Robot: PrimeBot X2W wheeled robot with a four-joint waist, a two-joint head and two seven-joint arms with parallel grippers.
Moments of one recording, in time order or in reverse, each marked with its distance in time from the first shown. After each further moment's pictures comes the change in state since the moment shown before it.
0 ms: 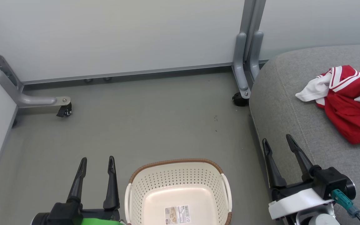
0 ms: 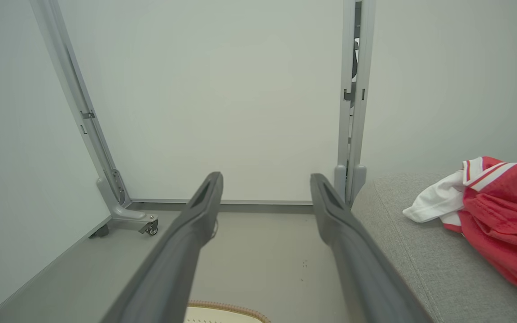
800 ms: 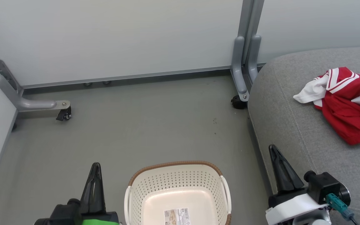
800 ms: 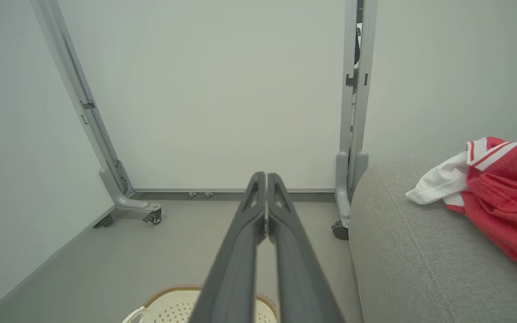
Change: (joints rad) left arm 0.001 -0.001 0.005 0.053 0.005 0.028 0.000; right arm 0.013 0.006 0.015 0.039 -0.002 0.000 0.002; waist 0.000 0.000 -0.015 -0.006
